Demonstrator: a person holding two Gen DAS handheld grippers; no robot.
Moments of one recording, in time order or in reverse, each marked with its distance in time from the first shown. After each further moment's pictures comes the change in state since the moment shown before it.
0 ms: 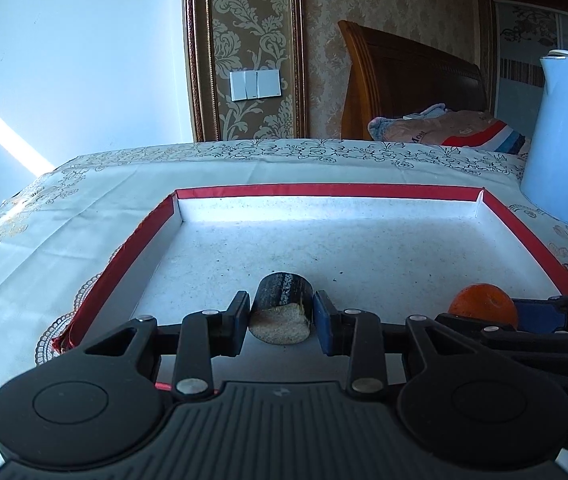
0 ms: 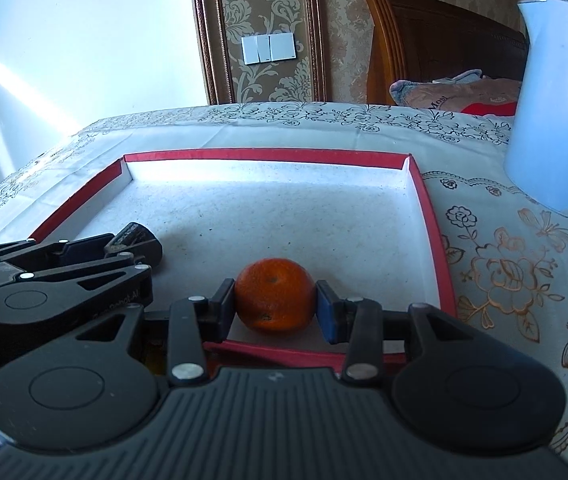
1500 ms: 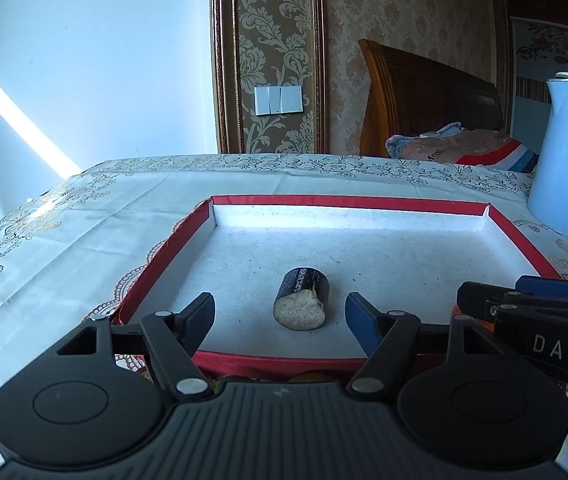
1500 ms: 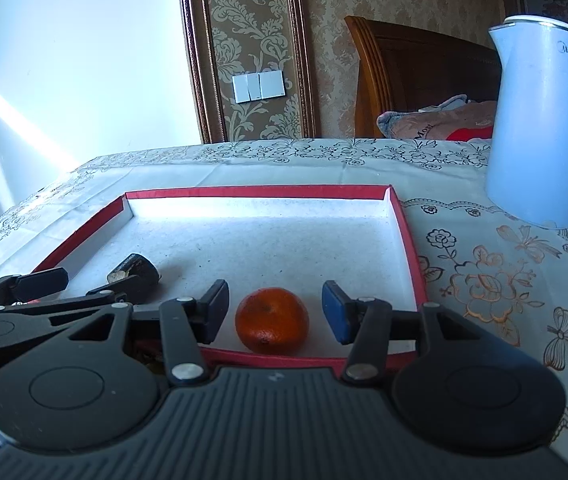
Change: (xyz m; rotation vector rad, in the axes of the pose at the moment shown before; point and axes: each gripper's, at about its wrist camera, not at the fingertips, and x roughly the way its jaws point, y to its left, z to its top) left arm -0.034 0.010 -0.009 -0.033 -0.051 0.050; right arm -0.025 -0.003 -0.006 0.032 -0.123 -0.019
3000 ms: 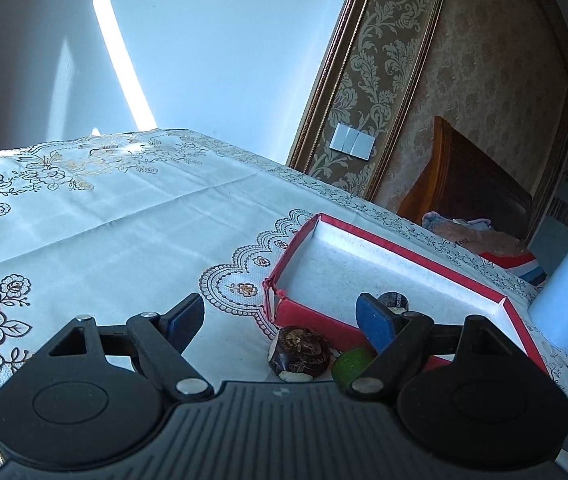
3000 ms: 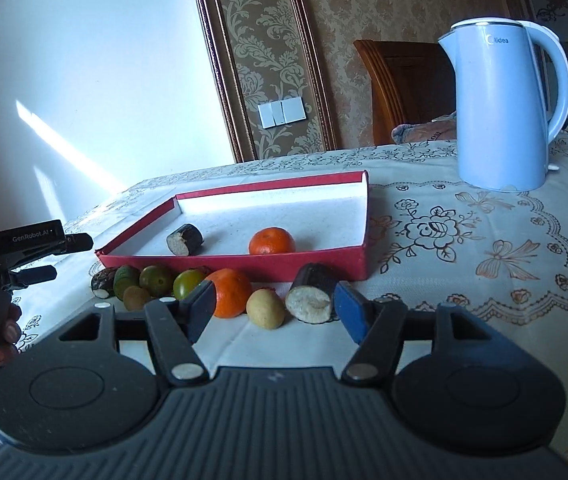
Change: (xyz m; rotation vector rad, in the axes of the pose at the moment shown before) left arm -0.059 0.104 -0.027 -0.386 -0.069 0.002; right arm -0.107 -0.042 -0.058 0.051 -0.081 0.126
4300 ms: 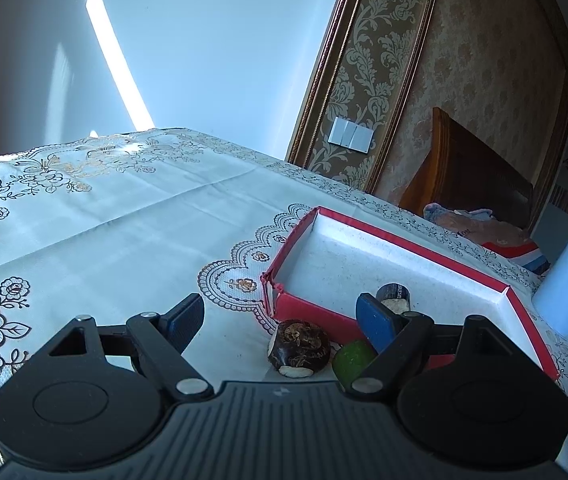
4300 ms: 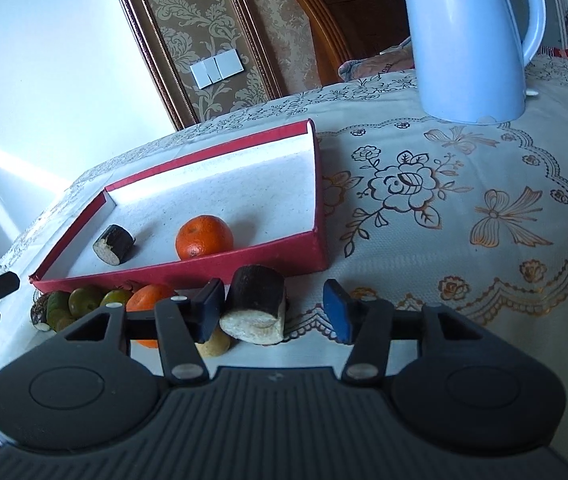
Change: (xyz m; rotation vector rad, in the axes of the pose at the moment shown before) left arm 0.004 -0.003 -0.001 0.023 0.012 0.008; right arm 0.063 -0.025 0.015 0.168 0.157 -0.112
